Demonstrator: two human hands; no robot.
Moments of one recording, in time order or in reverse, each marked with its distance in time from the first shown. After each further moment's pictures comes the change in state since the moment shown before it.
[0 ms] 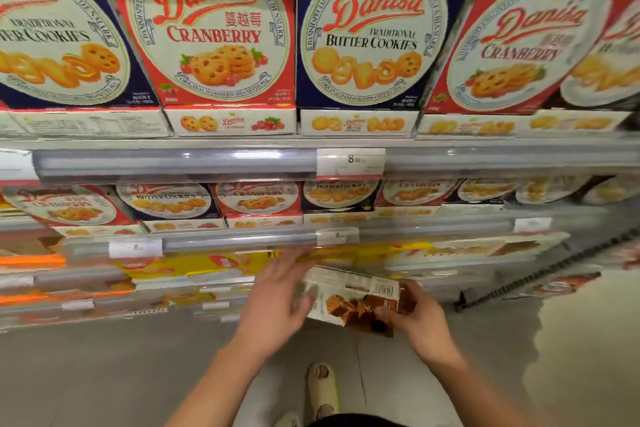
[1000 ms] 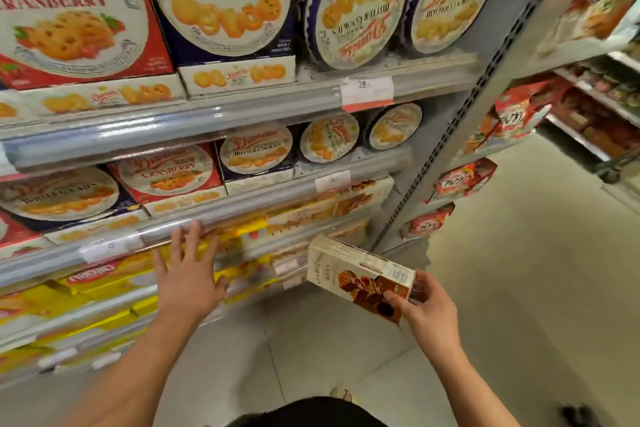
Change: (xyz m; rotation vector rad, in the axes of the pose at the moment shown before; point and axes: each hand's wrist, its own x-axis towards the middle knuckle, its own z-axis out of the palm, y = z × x) left_hand 0.097 0.140 0.188 0.603 -0.168 -0.142; right_hand -0.082 0.189 -0.279 0.103 0.488 0.154
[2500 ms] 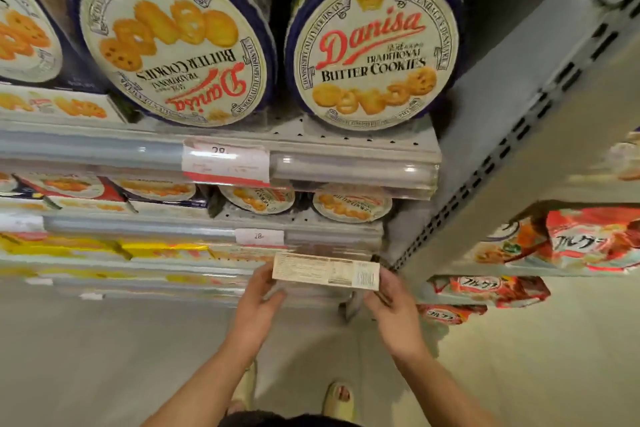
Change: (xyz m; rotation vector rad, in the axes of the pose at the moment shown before) left_hand 0.074 0.358 -0.013 -1.432 0.050 -0.553; right_hand 0.322 0.023 -0.065 0.091 -0.560 -0.138
